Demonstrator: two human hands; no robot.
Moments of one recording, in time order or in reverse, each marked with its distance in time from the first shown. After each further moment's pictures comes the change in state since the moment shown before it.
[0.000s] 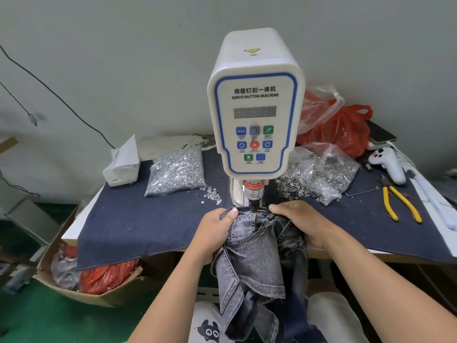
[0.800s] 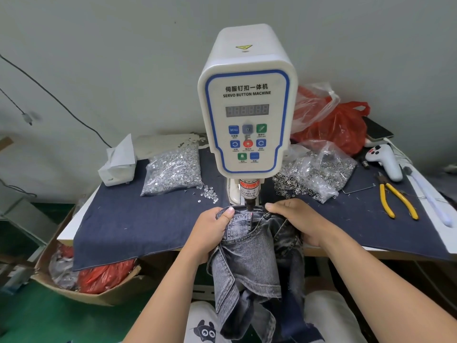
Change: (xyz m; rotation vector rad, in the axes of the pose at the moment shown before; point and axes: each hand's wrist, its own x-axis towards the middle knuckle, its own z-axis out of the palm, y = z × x) left_hand 0.001 0.000 0.000 0.021 -0.003 -0.001; right_hand -0.004 -0.002 -0.001 -0.044 -0.031 -0.004
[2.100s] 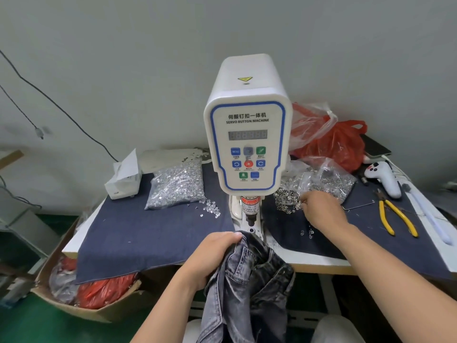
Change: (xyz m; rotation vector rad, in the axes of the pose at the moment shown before) left_hand -0.035 0.021 -0.010 -0.322 -0.337 -0.118; right_hand 0.027 -0.020 -0.059 -1.293 0.676 -0.094
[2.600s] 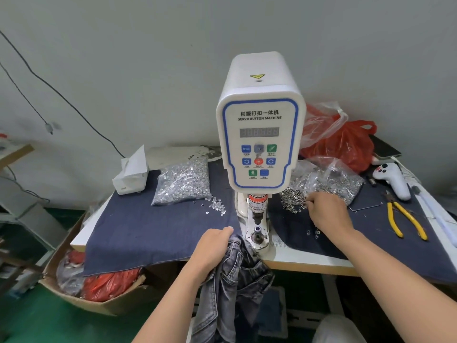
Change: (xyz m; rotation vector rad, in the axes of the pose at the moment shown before) left_hand 0.017 -0.007 -0.008 0.348 0.377 -0.077; right_hand -0.002 0.000 0.013 0.101 0.119 -0.007
